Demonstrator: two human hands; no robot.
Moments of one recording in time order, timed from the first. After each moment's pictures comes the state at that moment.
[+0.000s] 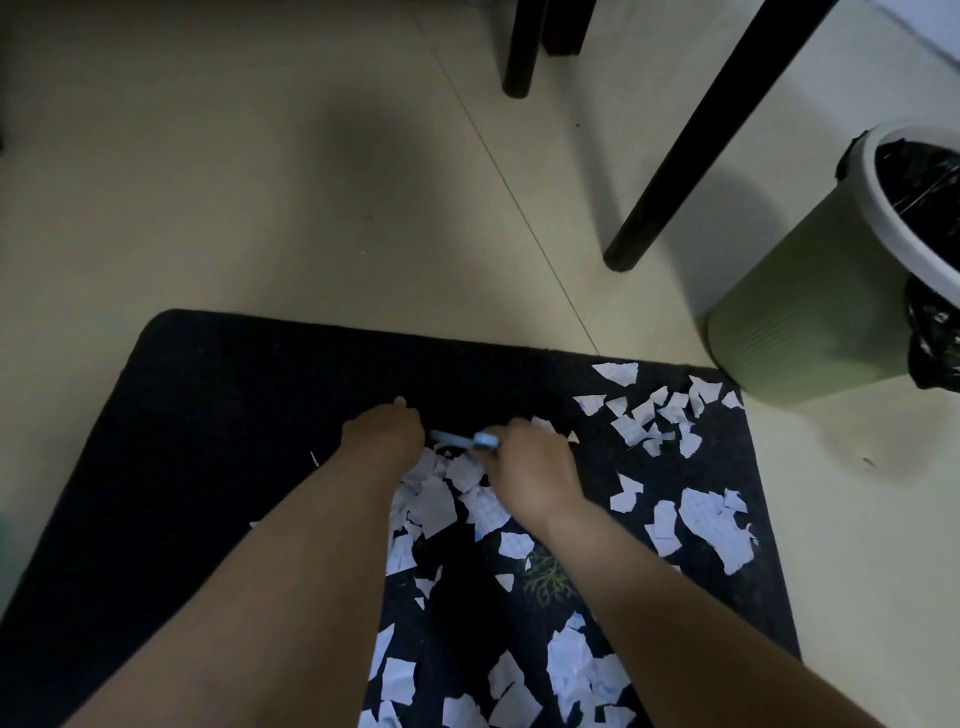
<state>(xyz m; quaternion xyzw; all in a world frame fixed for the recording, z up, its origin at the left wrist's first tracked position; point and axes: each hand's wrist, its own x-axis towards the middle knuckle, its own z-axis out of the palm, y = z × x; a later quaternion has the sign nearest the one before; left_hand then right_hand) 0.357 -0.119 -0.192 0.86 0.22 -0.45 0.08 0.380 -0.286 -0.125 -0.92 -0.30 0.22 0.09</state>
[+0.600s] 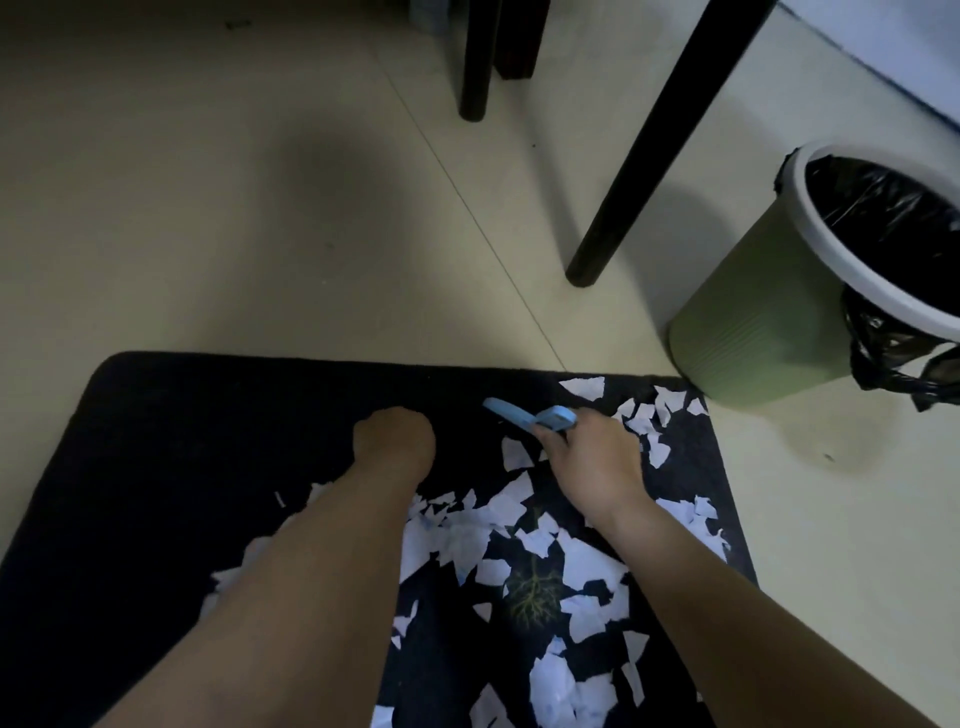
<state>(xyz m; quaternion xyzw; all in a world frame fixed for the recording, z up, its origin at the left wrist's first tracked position) 0.392 -0.152 -0.155 0.89 0.22 -0.39 0.10 0.423 -0.336 -0.086 -0.97 -0.15 0.14 0.14</state>
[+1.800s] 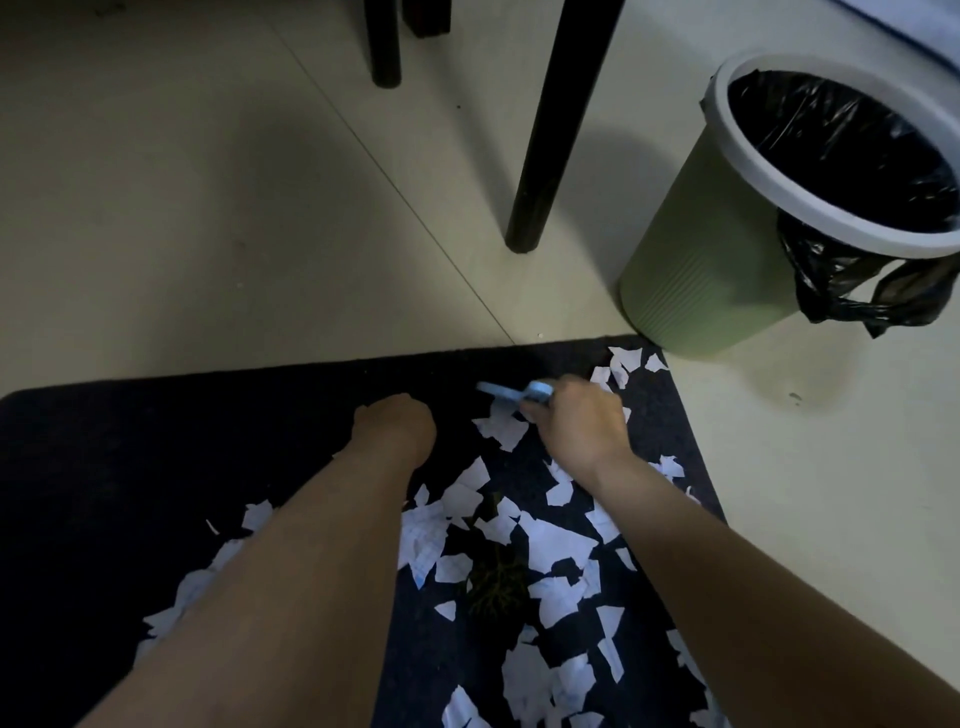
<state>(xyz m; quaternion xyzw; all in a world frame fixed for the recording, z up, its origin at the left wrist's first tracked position) 0.443 -0.196 -0.188 0.87 0.13 -0.47 0.00 0.462 -0.379 -0.123 -0.97 -0.15 0.15 0.10</state>
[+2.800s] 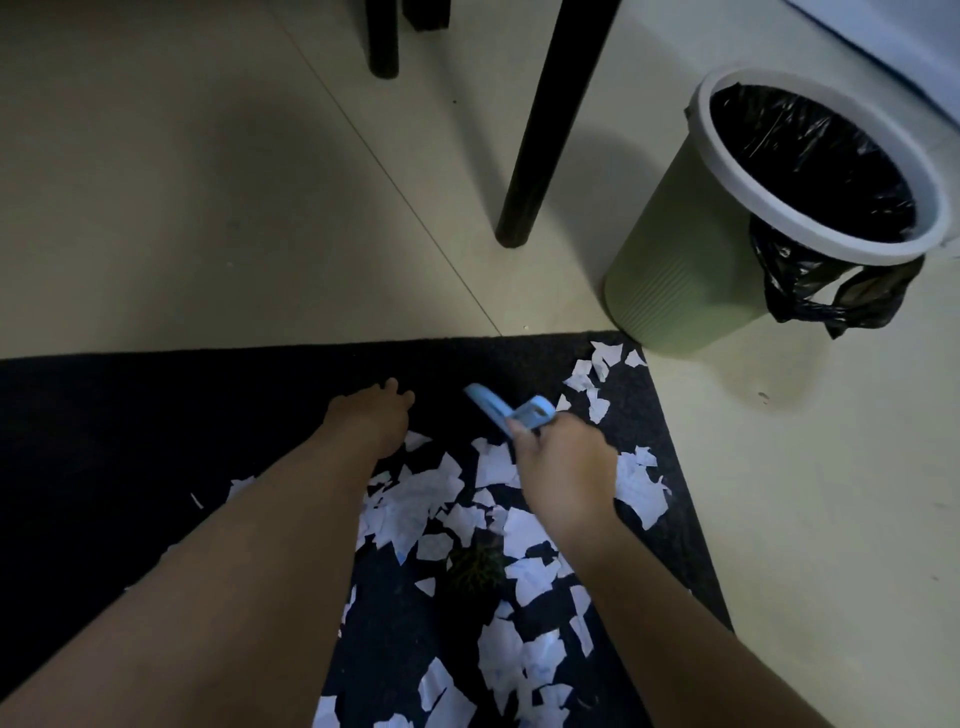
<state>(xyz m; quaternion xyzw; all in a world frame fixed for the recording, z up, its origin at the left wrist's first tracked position) 0.422 -0.187 -0.174 0.90 0.05 -0.43 0.03 0.400 -0.380 -0.100 -0.97 -0.01 0.13 0.19</state>
